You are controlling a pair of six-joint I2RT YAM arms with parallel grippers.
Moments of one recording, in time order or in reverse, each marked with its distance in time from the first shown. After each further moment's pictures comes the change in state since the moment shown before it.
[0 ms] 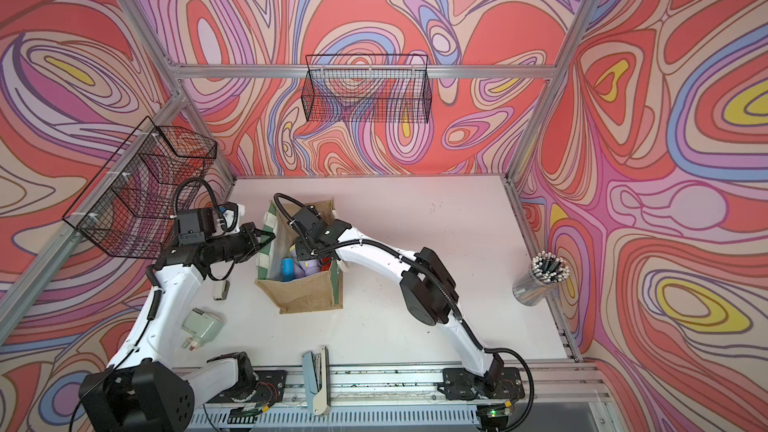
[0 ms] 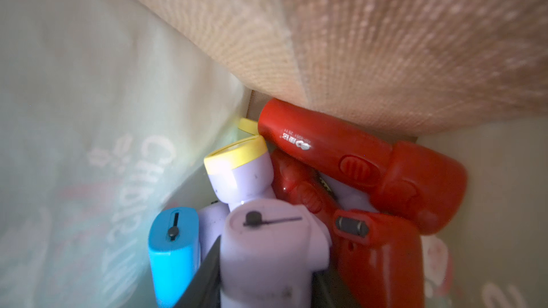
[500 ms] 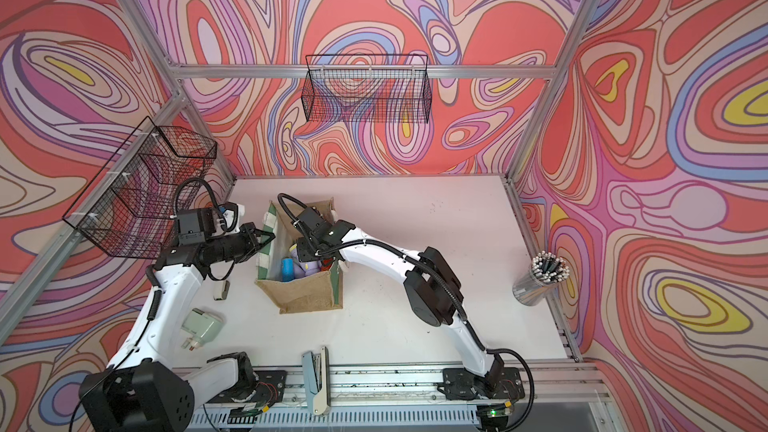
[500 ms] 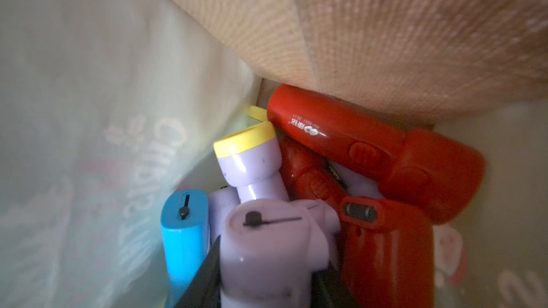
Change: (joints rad) left arm 0.000 0.000 0.000 0.000 -0.004 0.000; right arm -0.011 -0.043 -0.071 0.048 -0.065 0.019
